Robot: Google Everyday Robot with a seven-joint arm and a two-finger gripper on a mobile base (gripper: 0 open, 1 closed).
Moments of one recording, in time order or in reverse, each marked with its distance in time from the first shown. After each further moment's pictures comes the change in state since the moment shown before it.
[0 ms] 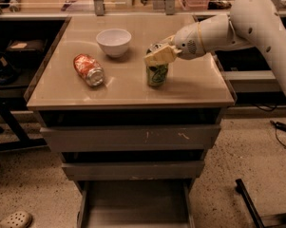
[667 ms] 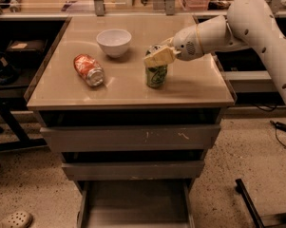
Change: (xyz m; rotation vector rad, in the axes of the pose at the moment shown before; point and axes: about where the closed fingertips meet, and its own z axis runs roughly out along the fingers) arm 0.013 -0.009 0.008 -0.018 0.018 0.029
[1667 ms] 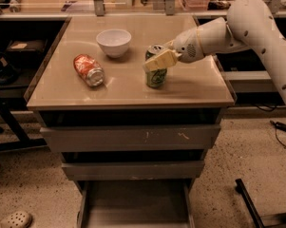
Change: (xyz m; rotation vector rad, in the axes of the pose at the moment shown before) arm 0.000 0.000 0.000 0.000 0.000 0.000
